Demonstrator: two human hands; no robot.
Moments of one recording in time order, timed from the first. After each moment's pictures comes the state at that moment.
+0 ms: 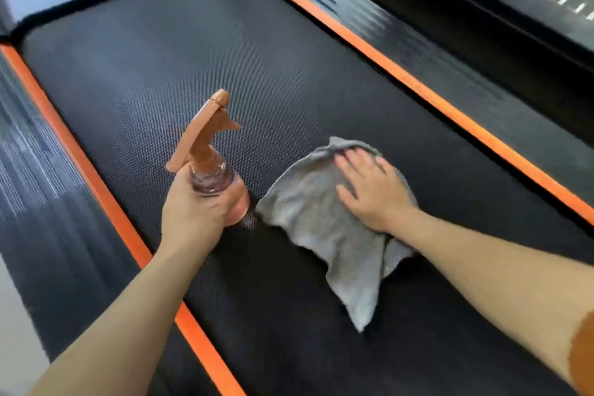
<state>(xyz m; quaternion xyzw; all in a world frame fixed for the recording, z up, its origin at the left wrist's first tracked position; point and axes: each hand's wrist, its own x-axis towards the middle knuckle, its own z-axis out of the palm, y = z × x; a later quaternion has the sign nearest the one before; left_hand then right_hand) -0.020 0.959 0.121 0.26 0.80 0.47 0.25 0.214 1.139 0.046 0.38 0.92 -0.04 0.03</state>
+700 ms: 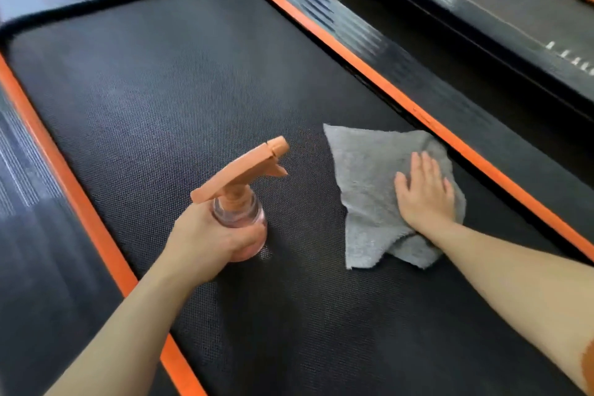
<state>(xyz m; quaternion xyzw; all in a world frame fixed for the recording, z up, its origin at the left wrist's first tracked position) -0.059 0.969 0.101 0.35 0.74 0.41 0.40 0.227 1.204 0.050 0.64 0.76 -0.09 0.01</state>
